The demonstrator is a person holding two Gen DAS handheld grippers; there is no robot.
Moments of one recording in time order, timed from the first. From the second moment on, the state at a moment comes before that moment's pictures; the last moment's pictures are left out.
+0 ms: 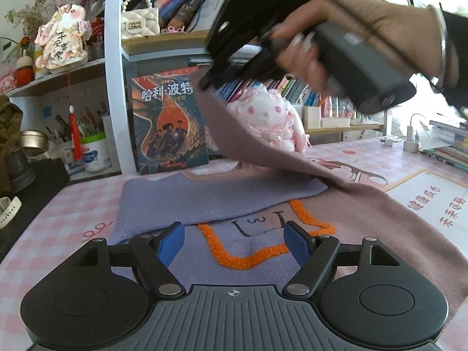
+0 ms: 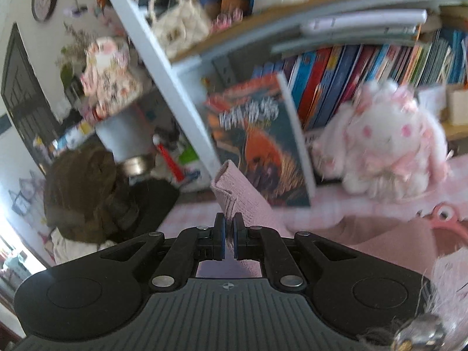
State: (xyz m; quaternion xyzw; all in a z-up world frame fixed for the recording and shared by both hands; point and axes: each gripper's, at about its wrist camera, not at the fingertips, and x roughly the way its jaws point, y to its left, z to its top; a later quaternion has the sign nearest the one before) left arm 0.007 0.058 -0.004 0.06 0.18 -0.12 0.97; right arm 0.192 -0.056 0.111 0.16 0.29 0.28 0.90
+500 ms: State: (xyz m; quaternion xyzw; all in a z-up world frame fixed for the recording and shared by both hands) left arm 0.008 0.052 -0.007 0.08 0.19 -0.12 0.97; right arm 0.202 -0.005 0.064 0.14 0.35 0.31 0.87
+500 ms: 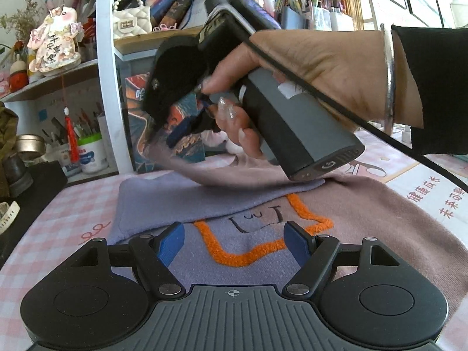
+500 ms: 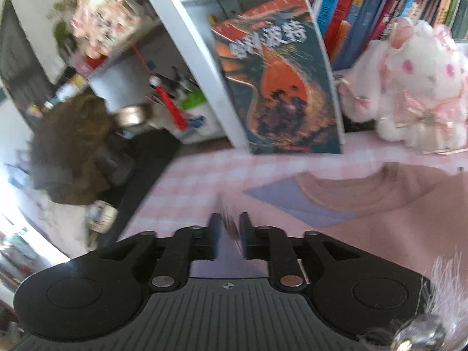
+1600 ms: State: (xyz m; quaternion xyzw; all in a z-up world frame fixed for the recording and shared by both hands) left arm -0.013 0.054 -0.002 0.09 0.15 -0.06 0.98; right arm 0.002 -0.194 0.012 0.10 0.30 0.23 0.92
